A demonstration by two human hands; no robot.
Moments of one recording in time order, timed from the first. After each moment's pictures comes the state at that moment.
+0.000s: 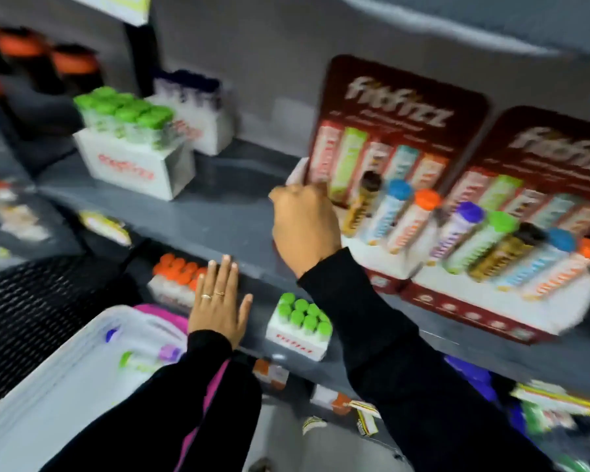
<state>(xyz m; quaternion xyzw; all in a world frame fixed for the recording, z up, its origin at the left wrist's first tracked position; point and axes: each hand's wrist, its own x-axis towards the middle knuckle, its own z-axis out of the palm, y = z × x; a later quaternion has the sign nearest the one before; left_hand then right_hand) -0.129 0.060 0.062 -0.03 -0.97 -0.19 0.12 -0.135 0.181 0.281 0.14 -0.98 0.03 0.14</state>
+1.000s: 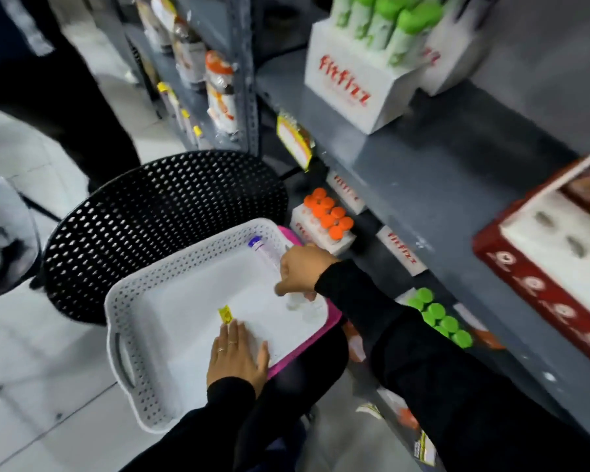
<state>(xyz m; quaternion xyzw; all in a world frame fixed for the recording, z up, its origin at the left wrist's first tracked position) 0.040 -0.013 -0.046 0.37 -0.89 -0.21 -0.16 -0.142 0.011 0.095 0.39 -0.85 0.00 -0.36</state>
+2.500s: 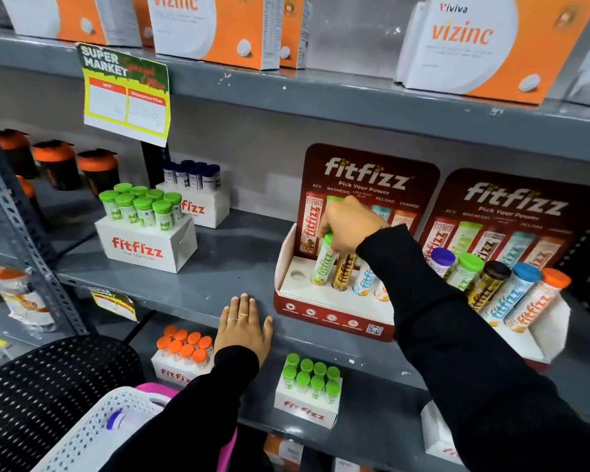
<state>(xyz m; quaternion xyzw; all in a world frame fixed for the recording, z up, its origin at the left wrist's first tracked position) -0.175 0.088 0.114 -0.01 -1.00 -0.09 0.04 -0.185 0.248 0.339 0.12 -0.99 0.00 0.03</state>
